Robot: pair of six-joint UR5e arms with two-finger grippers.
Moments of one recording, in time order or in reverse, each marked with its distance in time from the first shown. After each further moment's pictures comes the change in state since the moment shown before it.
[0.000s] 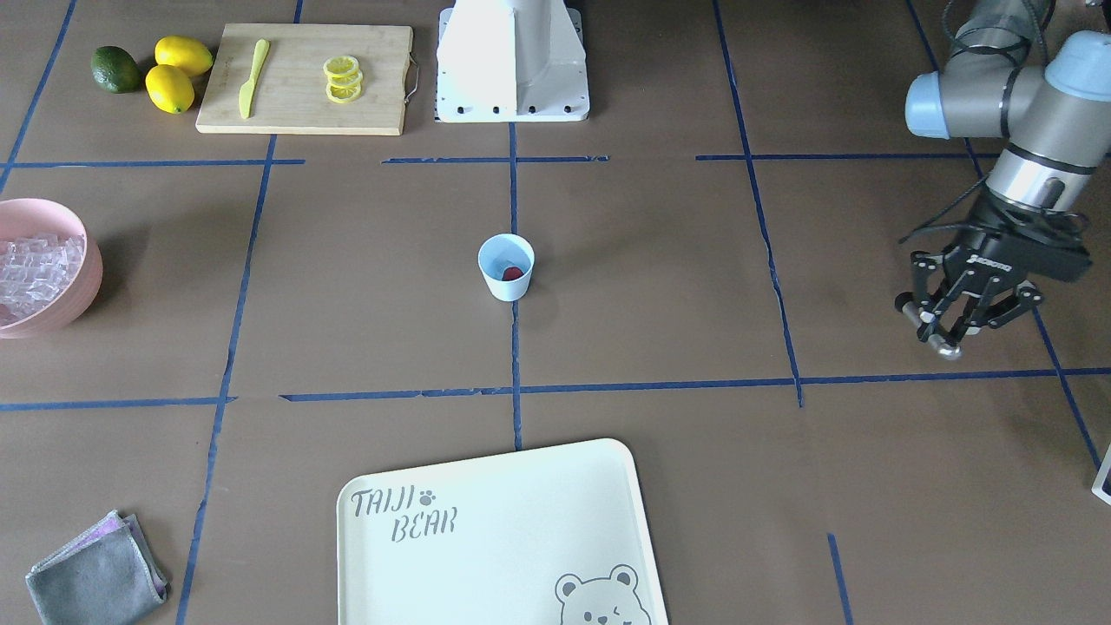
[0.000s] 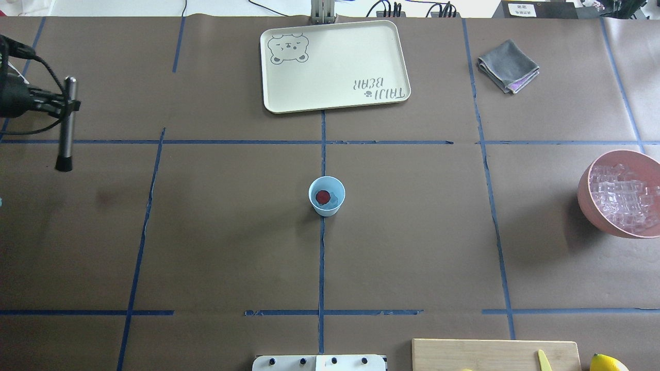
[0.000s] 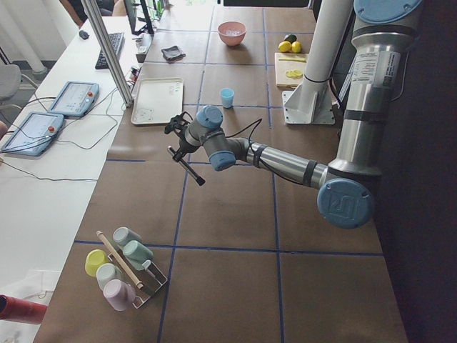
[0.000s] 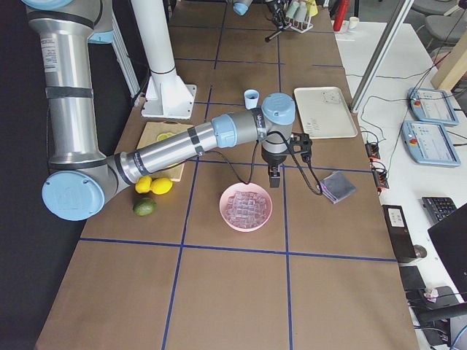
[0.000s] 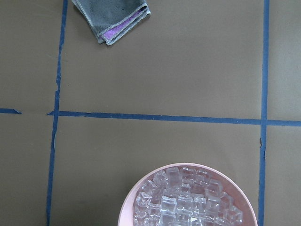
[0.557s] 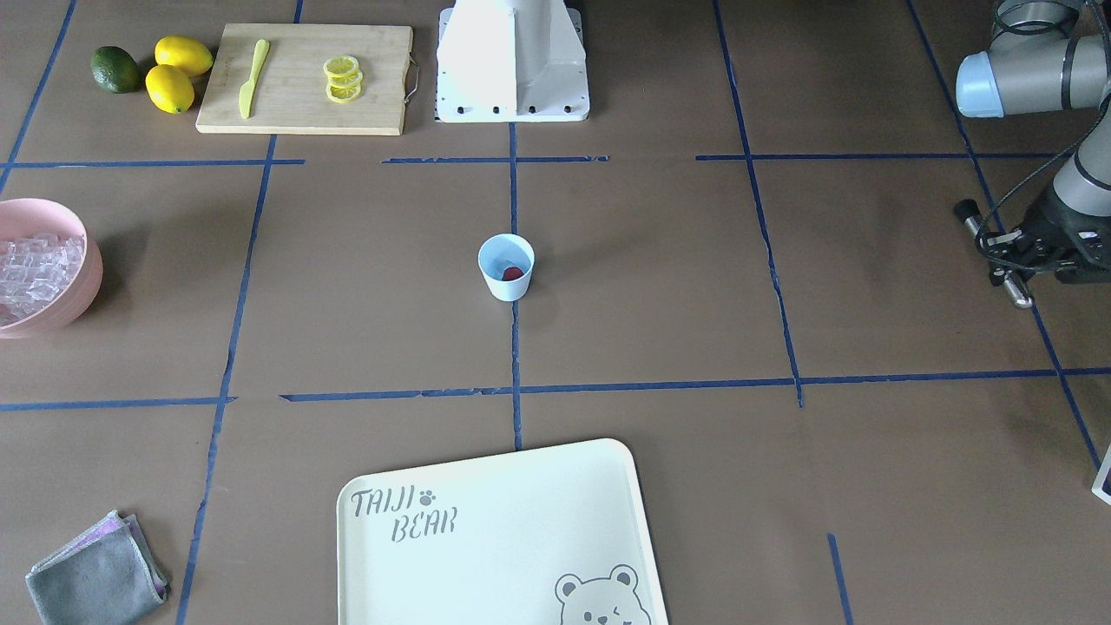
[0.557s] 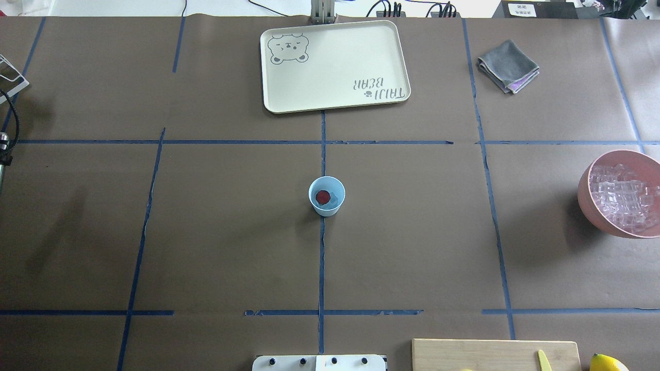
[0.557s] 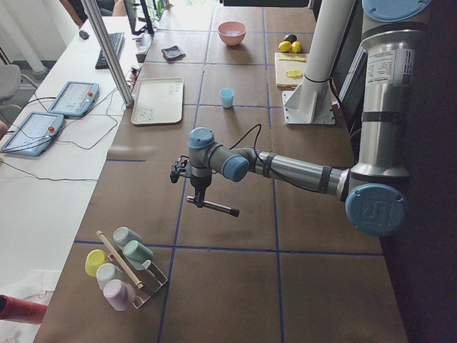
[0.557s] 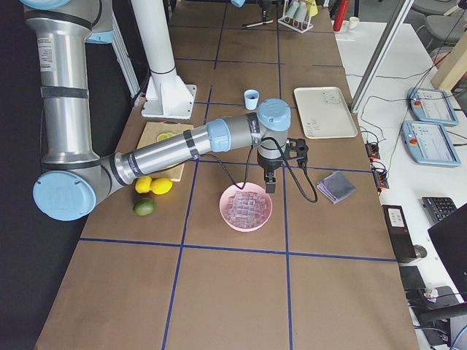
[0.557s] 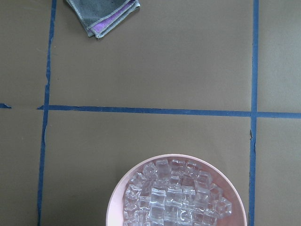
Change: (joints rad) left arm -0.041 0.074 -0.050 0.551 -0.079 0.006; right arm 0.011 -0.027 0.005 0.002 0.000 -0.016
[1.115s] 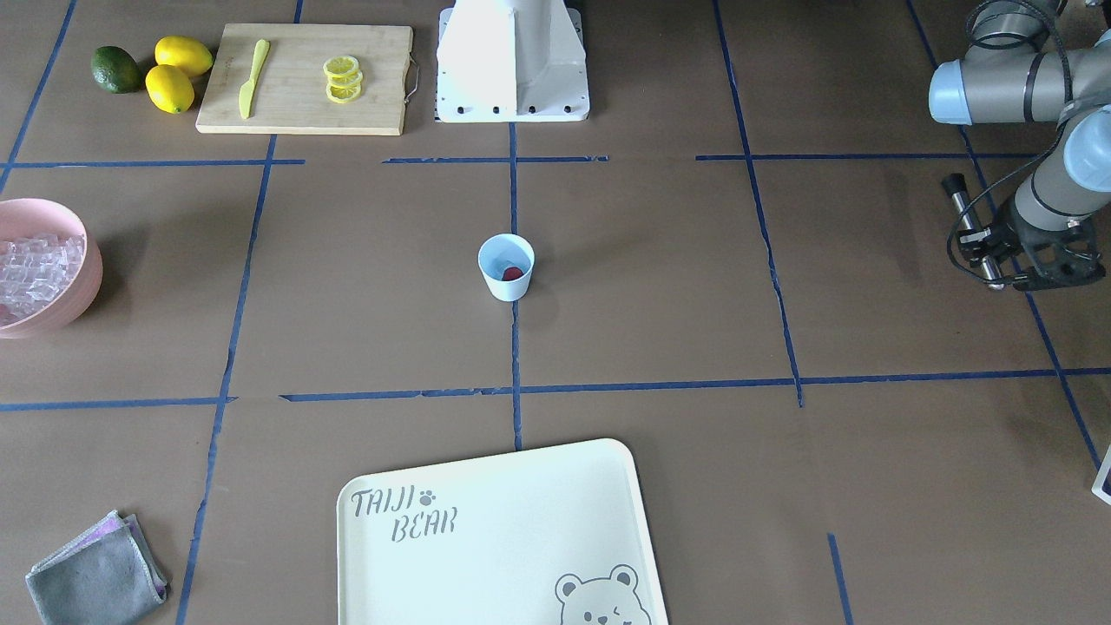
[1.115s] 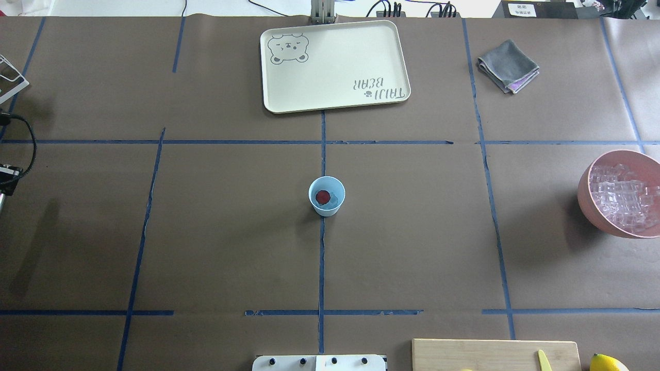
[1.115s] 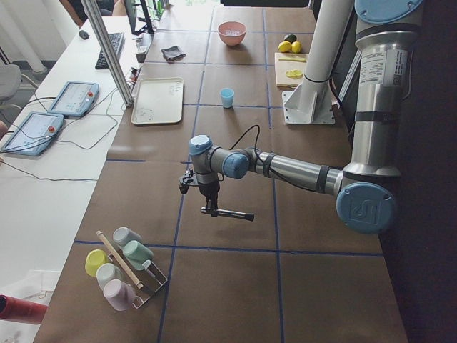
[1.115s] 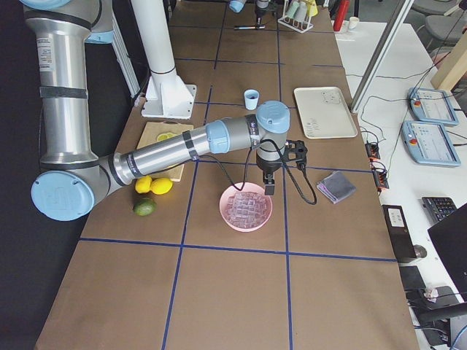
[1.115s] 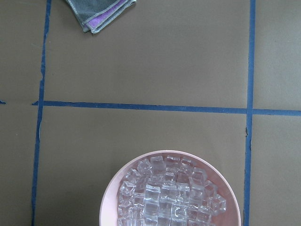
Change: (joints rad) left arm 0.089 -0.018 0.045 0.120 0.004 0.006; right arm 0.002 -0.006 -0.001 -0.001 -0.003 -0.012
